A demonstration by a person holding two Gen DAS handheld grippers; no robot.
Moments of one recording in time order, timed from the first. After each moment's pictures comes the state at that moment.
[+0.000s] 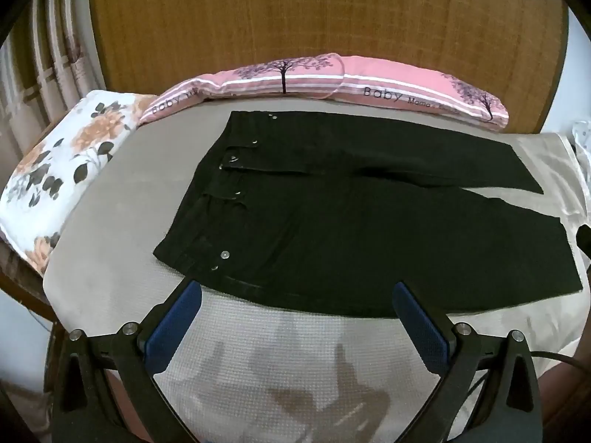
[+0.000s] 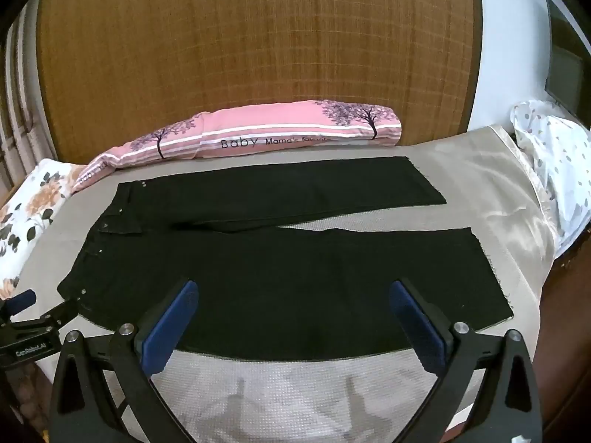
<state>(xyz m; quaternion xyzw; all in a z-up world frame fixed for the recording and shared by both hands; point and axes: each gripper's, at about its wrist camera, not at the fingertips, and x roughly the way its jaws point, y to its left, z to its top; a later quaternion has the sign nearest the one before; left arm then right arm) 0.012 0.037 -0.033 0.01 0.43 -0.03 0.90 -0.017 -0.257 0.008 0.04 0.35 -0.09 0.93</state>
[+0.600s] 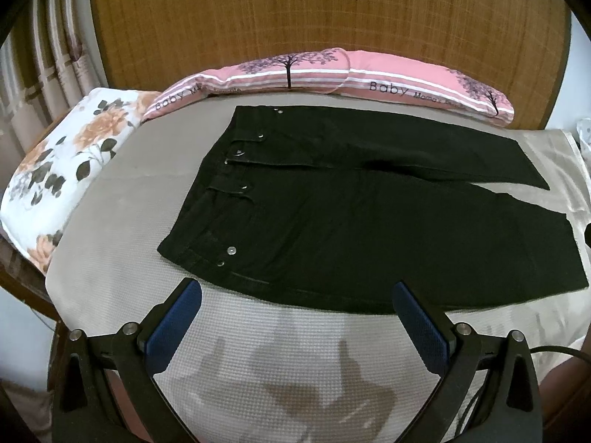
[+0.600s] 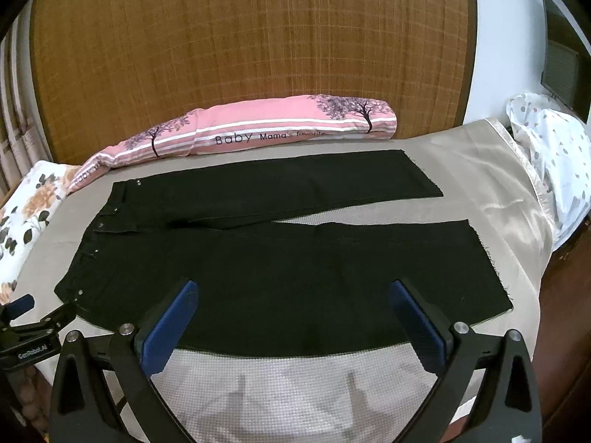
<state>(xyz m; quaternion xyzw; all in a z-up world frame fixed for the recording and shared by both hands) 0.014 0.025 -0.038 0.02 0.44 -0.01 0.90 -0.018 -0.257 0.006 0.05 0.36 -0.10 0.93</state>
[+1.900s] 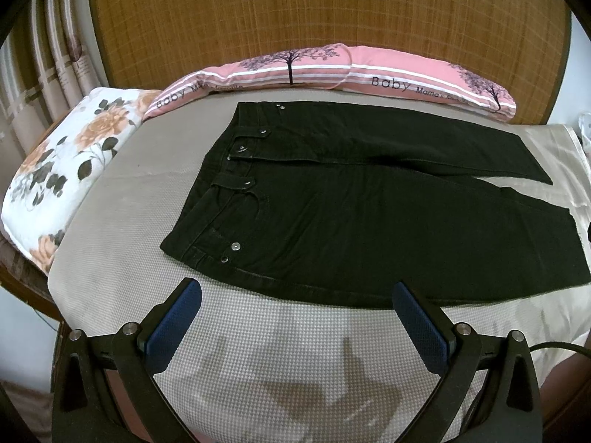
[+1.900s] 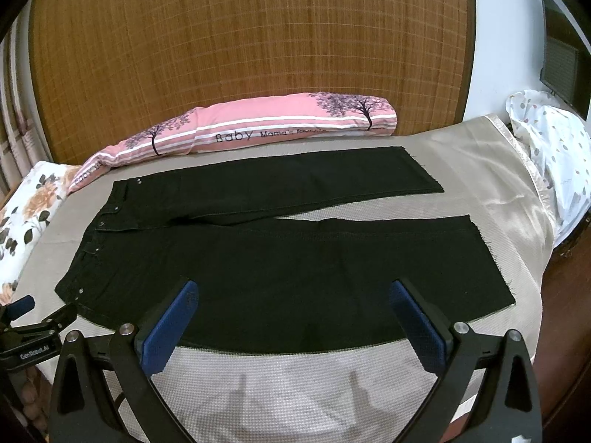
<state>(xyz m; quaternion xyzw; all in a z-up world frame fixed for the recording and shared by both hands) 0.014 0.018 -0.040 0.03 0.45 0.00 0.89 -0.020 -0.256 0.002 0.05 0.36 -0.10 0.93</state>
